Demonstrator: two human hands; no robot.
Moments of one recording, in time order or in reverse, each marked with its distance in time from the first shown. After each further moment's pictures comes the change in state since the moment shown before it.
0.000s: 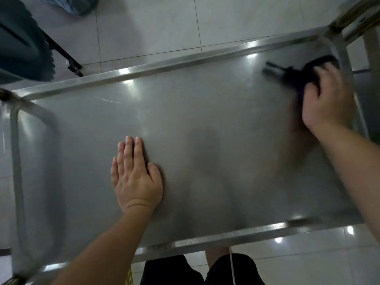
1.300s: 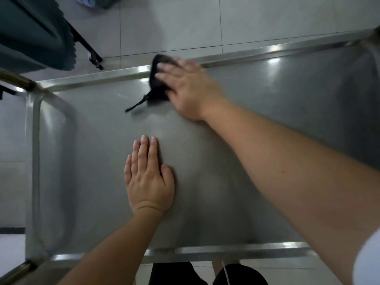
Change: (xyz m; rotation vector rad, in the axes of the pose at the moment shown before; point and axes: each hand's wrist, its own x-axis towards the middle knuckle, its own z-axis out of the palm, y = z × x) left_hand -0.001 -0.003 0.004 0.018 0.033 0.004; right_hand -0.026 -0.270 0.092 -0.014 -0.405 -0.919
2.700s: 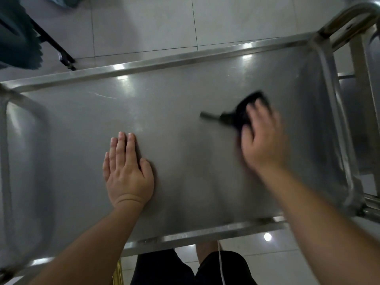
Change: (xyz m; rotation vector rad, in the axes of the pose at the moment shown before) left_hand 0.000 0.006 -0.010 -0.022 -0.048 -0.003; right_hand -0.236 0.070 0.011 0.055 0.295 0.634
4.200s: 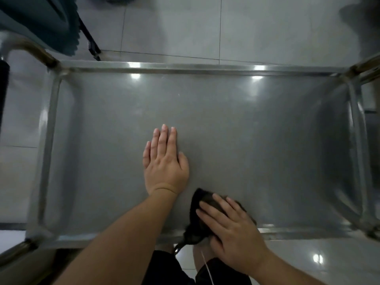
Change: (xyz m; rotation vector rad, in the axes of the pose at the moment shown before) left_hand 0.002 -0.009 -0.005 -0.129 -0.053 -0.006; right_hand -0.187 -0.091 0.030 -0.118 -0.490 -0.712
